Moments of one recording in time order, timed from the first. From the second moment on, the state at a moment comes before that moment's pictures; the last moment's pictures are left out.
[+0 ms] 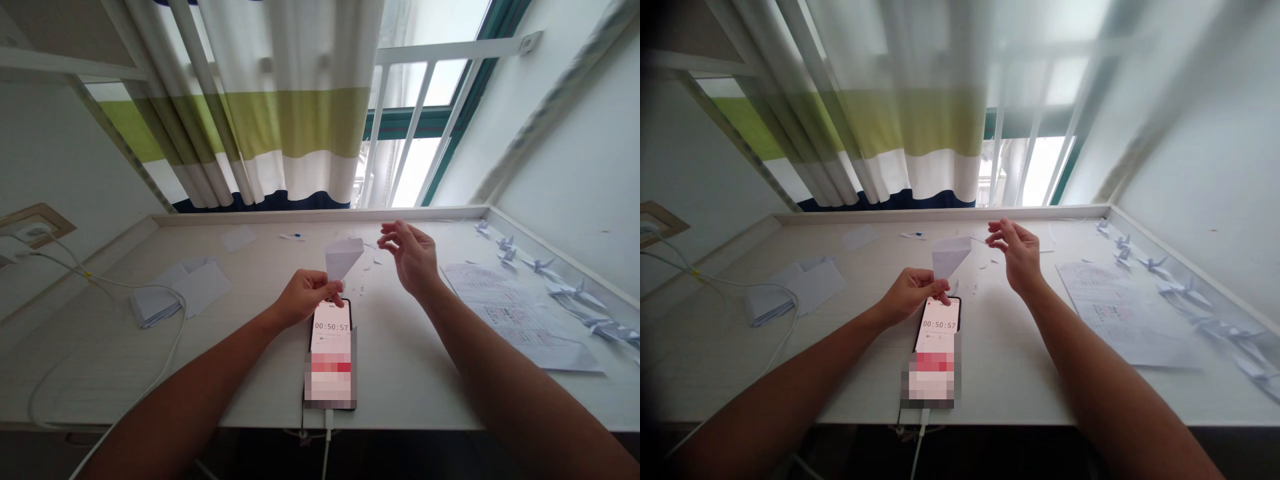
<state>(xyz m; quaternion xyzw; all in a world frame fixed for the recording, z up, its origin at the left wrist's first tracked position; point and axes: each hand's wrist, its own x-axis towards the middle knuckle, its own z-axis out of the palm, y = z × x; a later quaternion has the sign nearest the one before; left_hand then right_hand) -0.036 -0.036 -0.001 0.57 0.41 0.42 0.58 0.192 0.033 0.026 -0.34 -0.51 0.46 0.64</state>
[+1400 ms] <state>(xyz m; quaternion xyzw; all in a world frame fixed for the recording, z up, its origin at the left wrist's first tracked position) -0.038 -0.022 -0.002 0.51 0.42 0.61 0.44 0.168 0.009 0.013 -0.27 -0.61 0.56 0.49</state>
